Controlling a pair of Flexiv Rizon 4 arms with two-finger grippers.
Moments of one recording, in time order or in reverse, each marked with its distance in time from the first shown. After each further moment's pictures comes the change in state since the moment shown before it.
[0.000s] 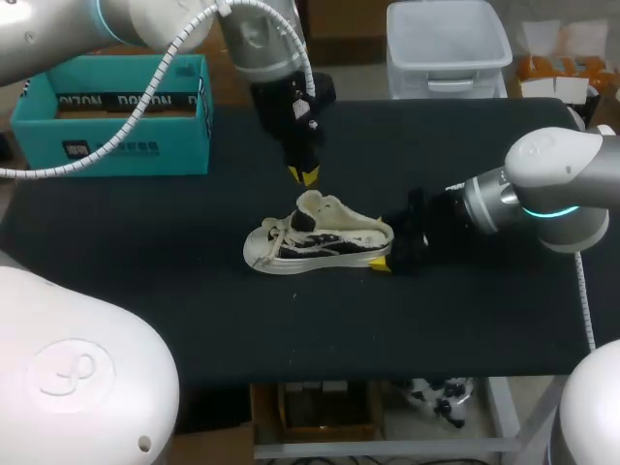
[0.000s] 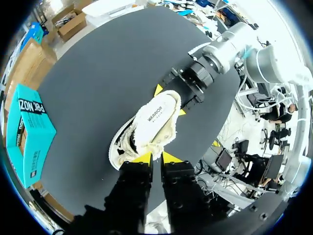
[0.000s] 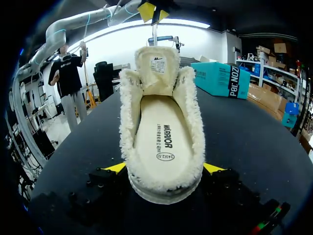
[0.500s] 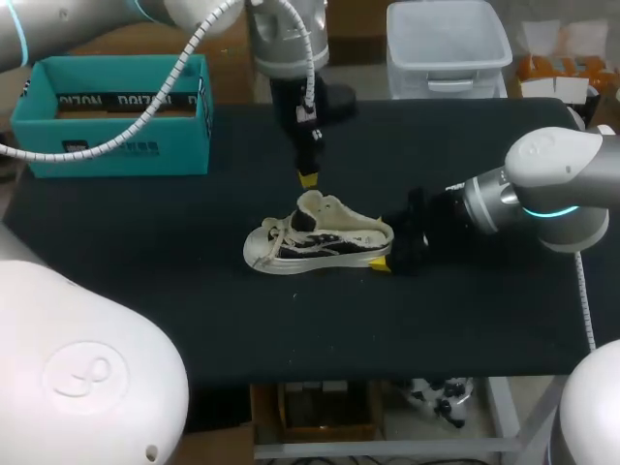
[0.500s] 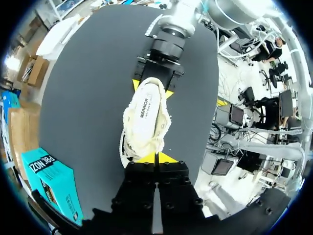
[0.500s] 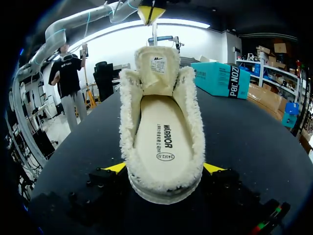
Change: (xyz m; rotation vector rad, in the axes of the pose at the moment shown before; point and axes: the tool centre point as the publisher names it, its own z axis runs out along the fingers) left arm 0.000 0.003 0.005 -0.135 -0.041 0.484; right arm 0.000 0.000 0.000 0.000 0.000 0.000
